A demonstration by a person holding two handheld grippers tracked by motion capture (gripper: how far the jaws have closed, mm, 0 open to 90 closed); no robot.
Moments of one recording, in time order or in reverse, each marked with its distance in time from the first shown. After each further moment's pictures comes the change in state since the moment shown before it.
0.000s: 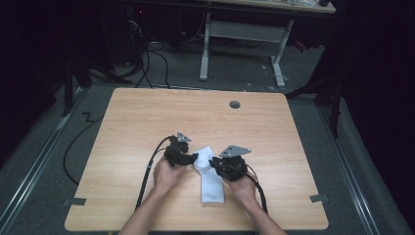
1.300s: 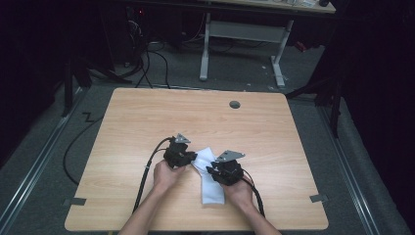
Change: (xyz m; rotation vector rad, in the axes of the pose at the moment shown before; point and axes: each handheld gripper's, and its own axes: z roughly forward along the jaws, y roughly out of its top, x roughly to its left) left arm -0.001 -0.003 -0.006 -0.014 -0.113 0.008; right arm 0.006 -0.018 0.014 0.056 0.001 0.013
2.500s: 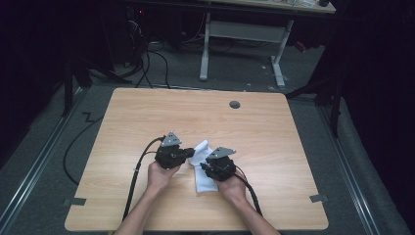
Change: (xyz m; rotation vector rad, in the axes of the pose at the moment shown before) left arm -0.004 -0.005 -0.042 -0.189 -0.073 0.063; right arm 0.004 0.013 0.021 -0.006 -0.017 -0.033
